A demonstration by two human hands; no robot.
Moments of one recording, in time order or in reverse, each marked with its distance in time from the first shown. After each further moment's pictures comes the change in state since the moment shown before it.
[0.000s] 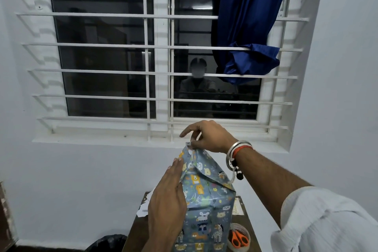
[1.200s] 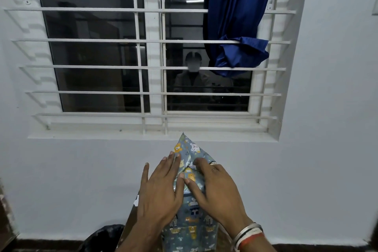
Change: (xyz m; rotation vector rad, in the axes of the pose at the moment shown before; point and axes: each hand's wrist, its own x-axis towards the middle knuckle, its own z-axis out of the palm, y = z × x) left_hand -0.007 -0.003 -0.013 0.383 -0.173 0.173; right_hand -0.150 -0.013 0.105 -0.080 0.408 0.118
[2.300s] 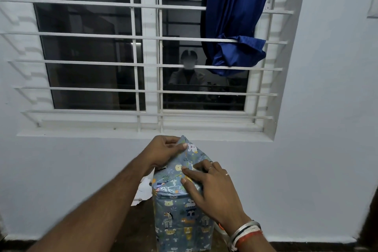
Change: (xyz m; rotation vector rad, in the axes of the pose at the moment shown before) left_hand 0.111 -0.001 -0.036 -0.986 -0.493 -0.350; right_hand 0.001 0.004 -0.002 -0.063 -0.087 0.015
